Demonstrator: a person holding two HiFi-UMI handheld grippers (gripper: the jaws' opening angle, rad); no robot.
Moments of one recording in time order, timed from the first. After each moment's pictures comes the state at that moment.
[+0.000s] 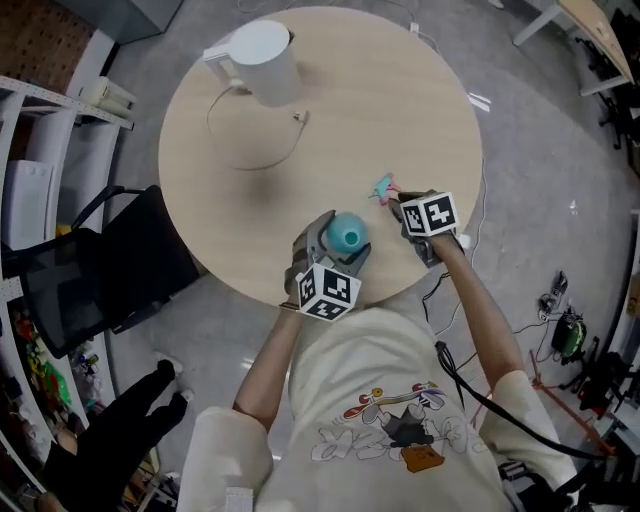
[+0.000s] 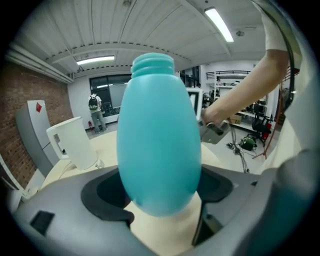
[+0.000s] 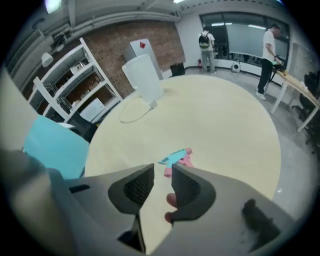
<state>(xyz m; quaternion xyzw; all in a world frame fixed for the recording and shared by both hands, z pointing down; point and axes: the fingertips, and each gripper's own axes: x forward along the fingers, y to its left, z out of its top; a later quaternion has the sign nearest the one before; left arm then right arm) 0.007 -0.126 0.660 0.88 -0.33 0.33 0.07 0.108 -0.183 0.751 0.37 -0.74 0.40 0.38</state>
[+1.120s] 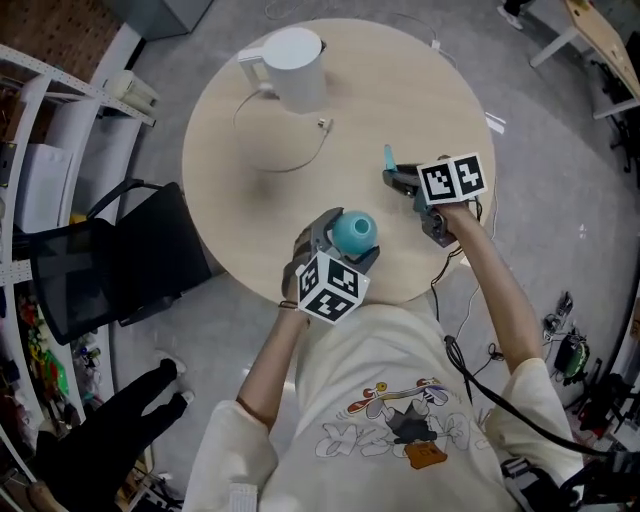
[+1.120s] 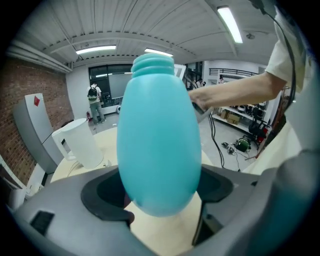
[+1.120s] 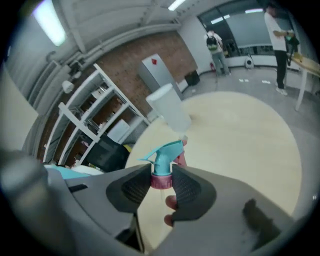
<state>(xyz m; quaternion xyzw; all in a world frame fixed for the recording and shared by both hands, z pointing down) -0.027 -0.129 0.597 0.87 -0.32 0.36 0.12 0.025 -0.244 0.623 0.29 -0.81 0.43 0.28</state>
